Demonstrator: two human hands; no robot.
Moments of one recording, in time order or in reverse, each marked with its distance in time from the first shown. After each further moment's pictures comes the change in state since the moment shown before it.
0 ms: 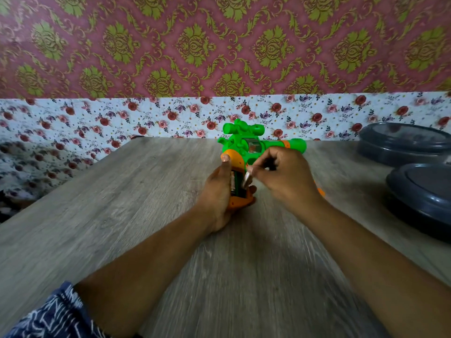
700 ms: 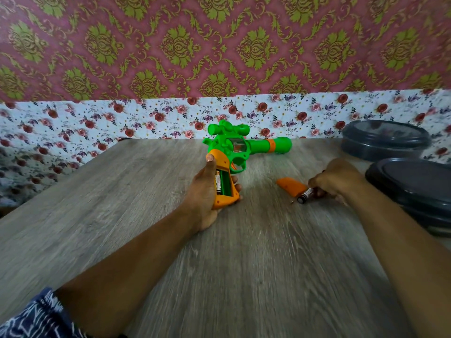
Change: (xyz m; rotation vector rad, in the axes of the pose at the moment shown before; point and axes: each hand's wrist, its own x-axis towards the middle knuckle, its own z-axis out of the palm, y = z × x) left_hand -0.004 0.002 -0.002 -0.052 -0.027 -0.035; right_hand 0.014 0.058 -0.084 -0.444 -0.107 0.720
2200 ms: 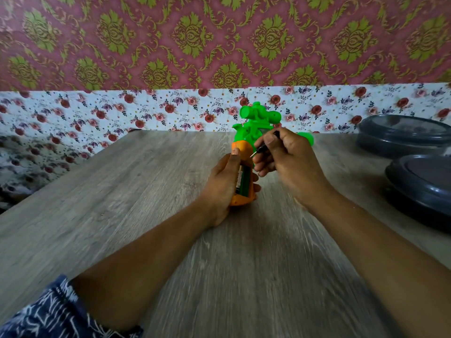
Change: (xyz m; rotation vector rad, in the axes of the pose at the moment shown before) left_hand -0.002 -0.004 0.004 0.231 -0.081 0.115; right_hand -0.052 -0.062 0.050 0.800 -0.151 -0.760
